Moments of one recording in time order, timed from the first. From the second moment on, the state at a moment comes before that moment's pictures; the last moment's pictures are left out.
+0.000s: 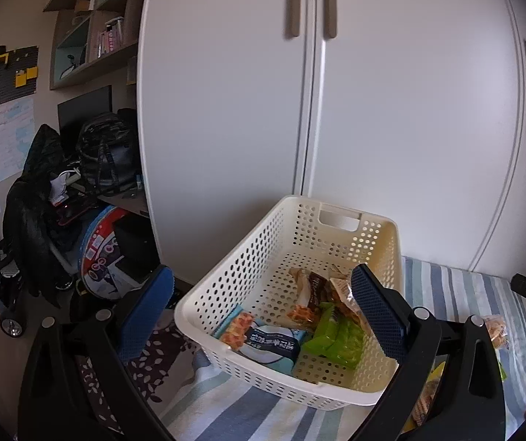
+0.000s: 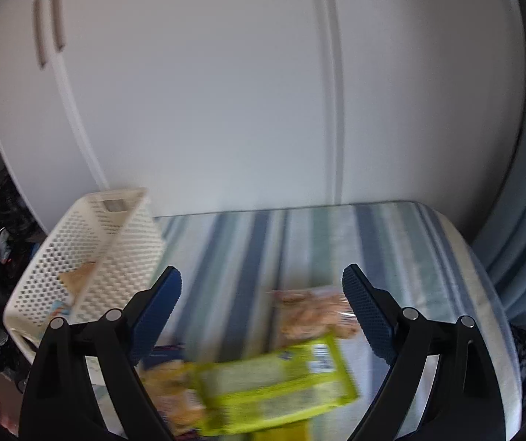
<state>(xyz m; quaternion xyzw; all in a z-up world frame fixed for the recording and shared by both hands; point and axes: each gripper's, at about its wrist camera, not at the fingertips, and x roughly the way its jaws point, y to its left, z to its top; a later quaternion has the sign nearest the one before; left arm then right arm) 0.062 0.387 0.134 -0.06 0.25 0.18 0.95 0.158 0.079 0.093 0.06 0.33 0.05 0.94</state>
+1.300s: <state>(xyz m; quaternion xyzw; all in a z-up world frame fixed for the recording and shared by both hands) 0.069 0.313 0.140 -0.03 0.29 0.05 0.95 0.200 0.002 -0.003 0.35 0.49 0.09 0.79</state>
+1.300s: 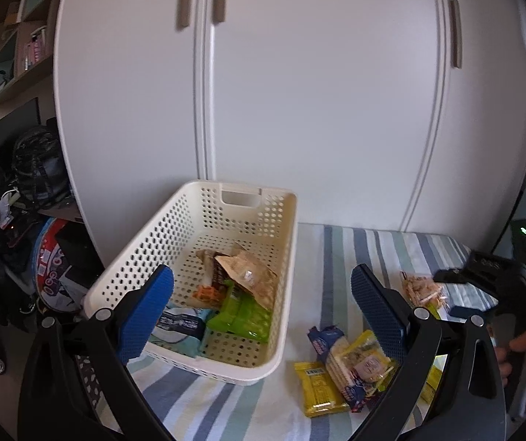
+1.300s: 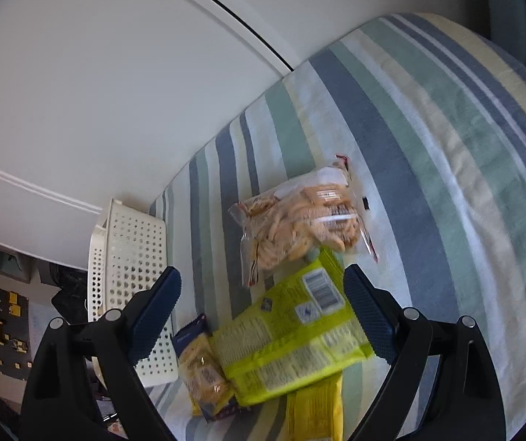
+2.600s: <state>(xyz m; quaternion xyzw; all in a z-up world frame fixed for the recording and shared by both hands) 0.100 0.228 0.069 -0.03 0.44 -0.09 0.89 0.192 -0.035 0.006 0.12 0.47 0.03 0.87</state>
